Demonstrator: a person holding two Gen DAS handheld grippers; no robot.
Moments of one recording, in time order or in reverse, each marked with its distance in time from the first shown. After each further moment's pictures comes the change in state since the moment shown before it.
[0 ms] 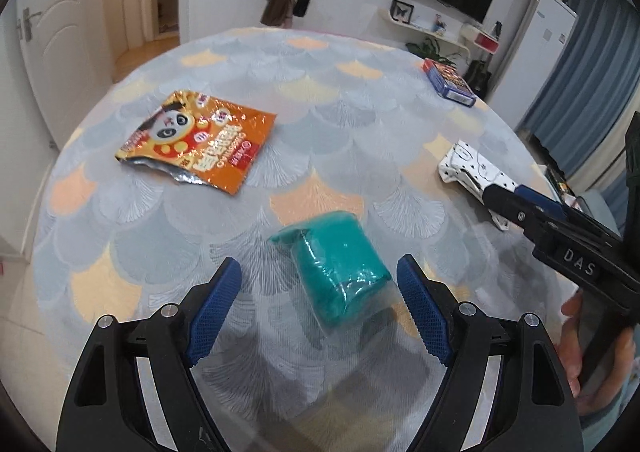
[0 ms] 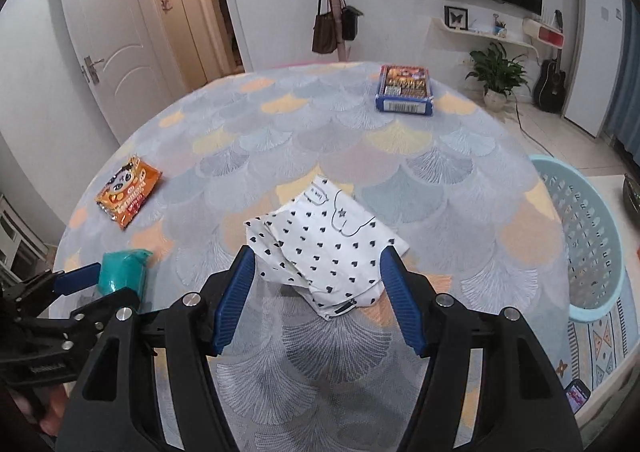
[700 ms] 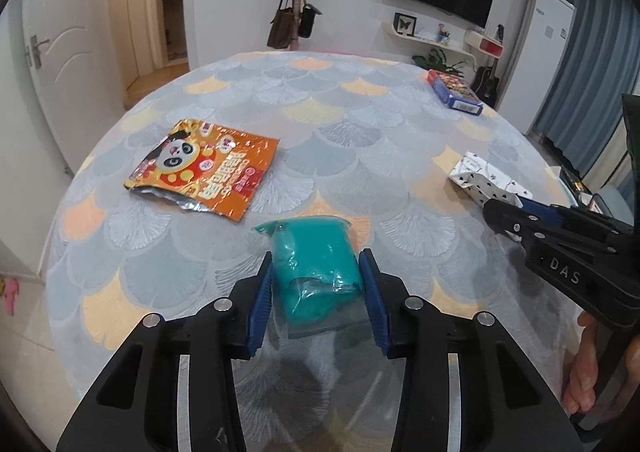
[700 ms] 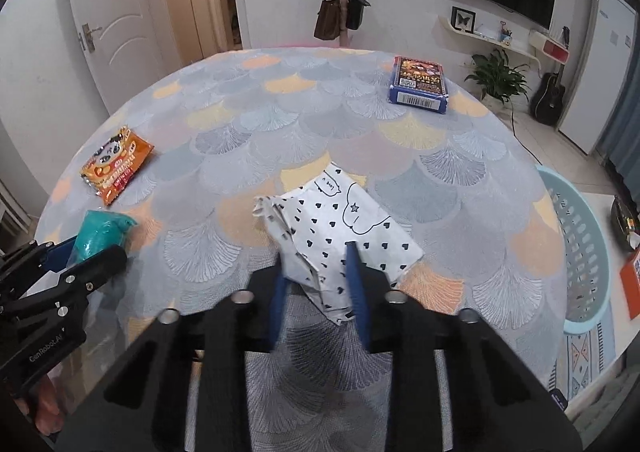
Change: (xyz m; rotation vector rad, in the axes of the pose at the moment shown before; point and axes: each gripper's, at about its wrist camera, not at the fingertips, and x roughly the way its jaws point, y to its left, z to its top) left arm -0.006 -0.011 0.002 0.049 -0.076 0.056; right arm 0.011 0.015 -0.002 -0.075 0.042 -0.060
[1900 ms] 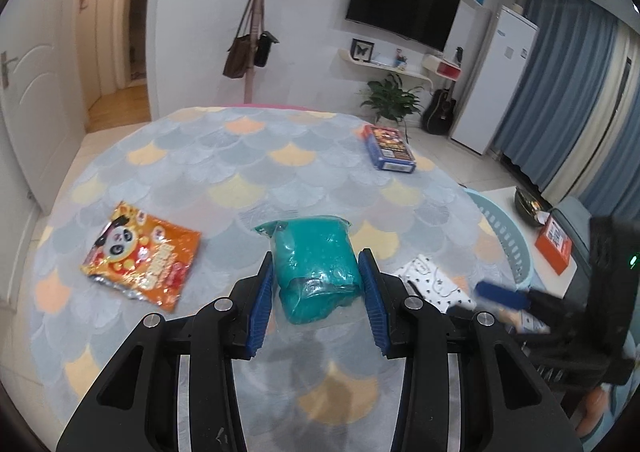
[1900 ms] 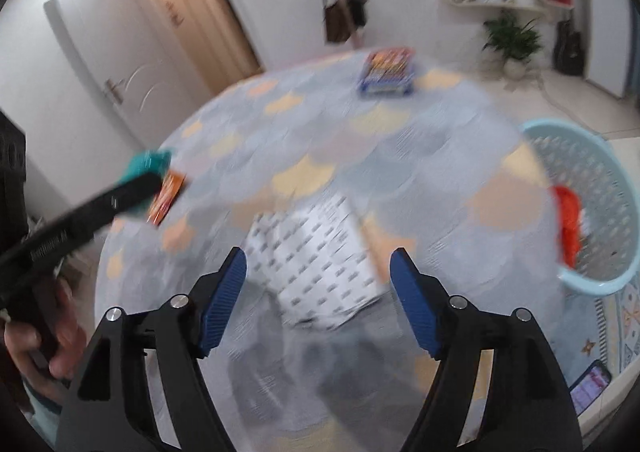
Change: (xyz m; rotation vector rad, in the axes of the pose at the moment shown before) left arm -0.019 -0.033 0.056 0.007 -0.075 -0.158; right arm -0.036 -0.058 -0.014 0.157 0.018 0.245
